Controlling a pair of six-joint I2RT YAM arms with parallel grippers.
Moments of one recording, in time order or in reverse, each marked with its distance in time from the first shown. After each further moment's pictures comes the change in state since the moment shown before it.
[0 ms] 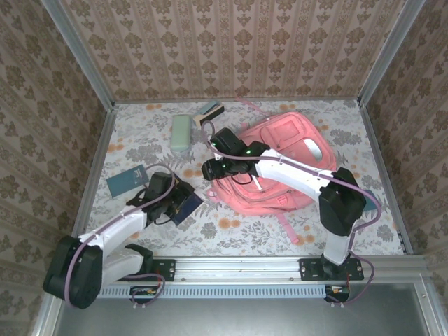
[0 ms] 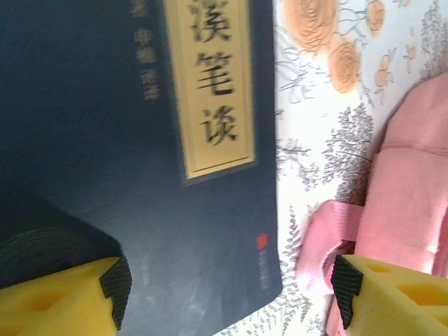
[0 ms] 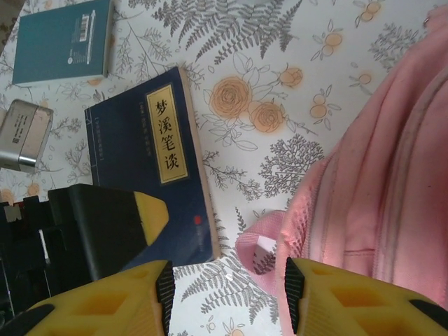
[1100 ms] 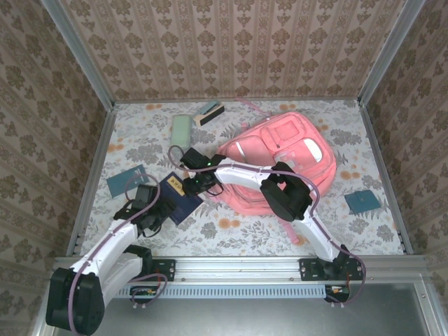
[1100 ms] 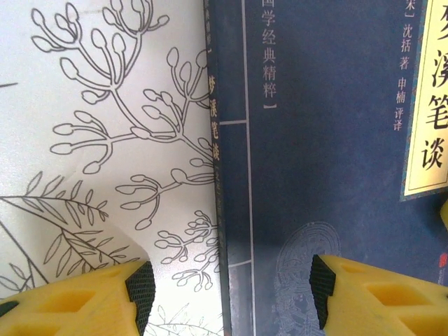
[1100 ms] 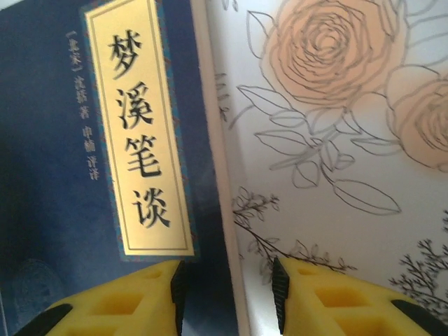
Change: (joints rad) left arm 0.158 -0.215 -0.109 -0.277 -0.091 0.152; right arm 0.097 0.491 0.313 0.006 -0.027 -0.050
